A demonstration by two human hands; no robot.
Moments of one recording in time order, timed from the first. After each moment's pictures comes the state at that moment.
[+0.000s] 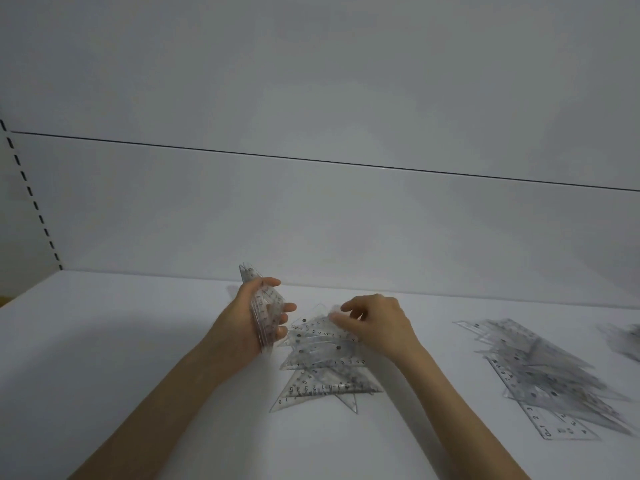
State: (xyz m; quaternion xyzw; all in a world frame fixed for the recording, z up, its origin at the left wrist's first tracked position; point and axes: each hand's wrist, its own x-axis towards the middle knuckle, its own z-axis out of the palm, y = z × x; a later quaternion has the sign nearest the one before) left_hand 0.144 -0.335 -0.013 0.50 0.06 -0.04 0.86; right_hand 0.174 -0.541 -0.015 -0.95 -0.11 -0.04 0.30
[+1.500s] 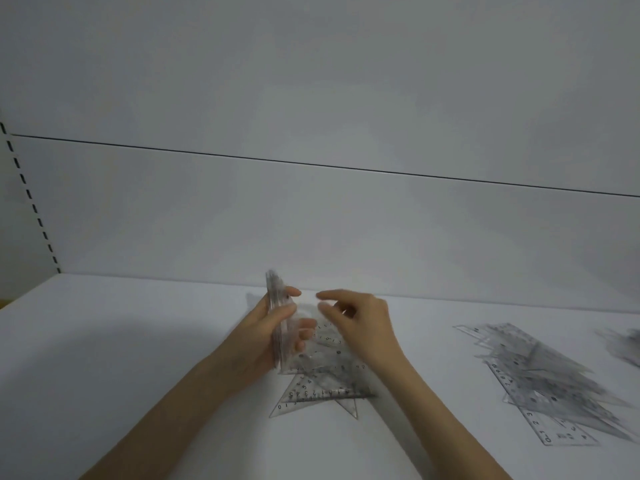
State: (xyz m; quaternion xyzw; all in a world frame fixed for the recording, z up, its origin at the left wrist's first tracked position) left_hand 0.132 -0.349 -0.015 0.53 -0.04 -0.09 0.84; right_hand 0.162 -0.515 -0.011 -0.86 -0.17 -0.13 0.46
